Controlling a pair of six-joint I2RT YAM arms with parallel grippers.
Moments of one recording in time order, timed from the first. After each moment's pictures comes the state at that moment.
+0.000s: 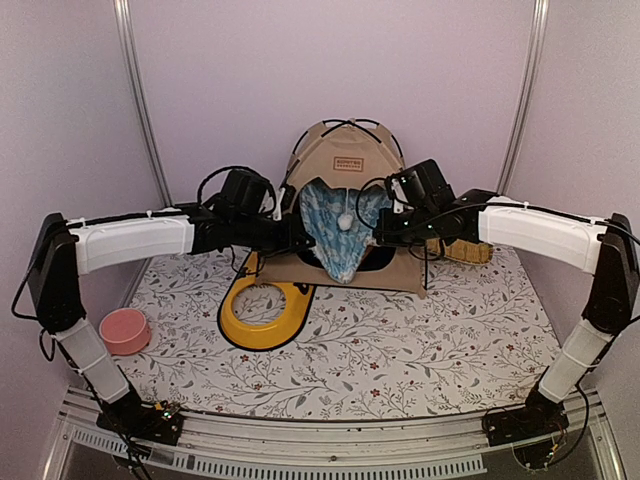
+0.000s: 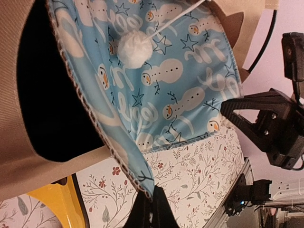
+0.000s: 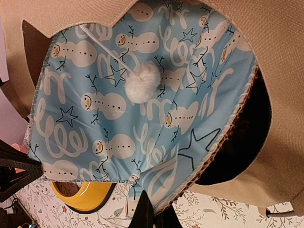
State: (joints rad) left arm -0.71 1.67 1.26 -0.18 0.27 -0.65; right arm 0.71 1.66 1.37 -0.40 0.06 0.54
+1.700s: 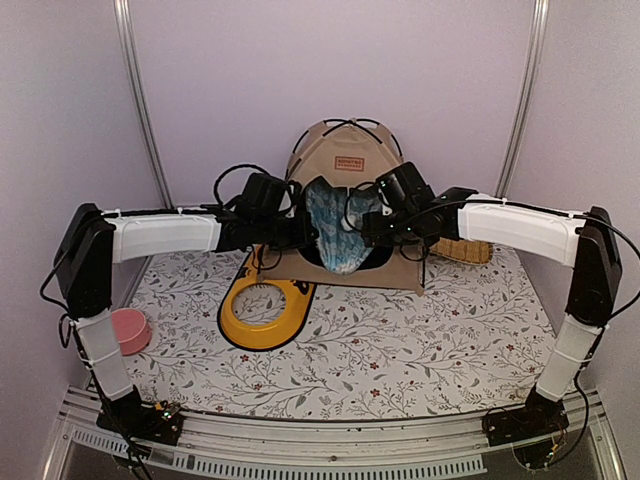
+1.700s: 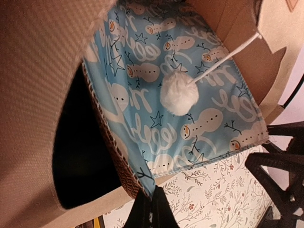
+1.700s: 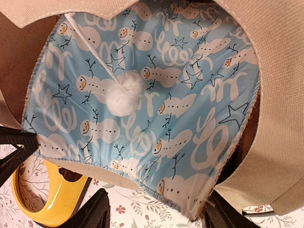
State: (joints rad) left arm -0.71 1.86 1.37 -0.09 0.05 -0.62; right arm 0.75 1.79 1.48 -0.46 0.27 0.45
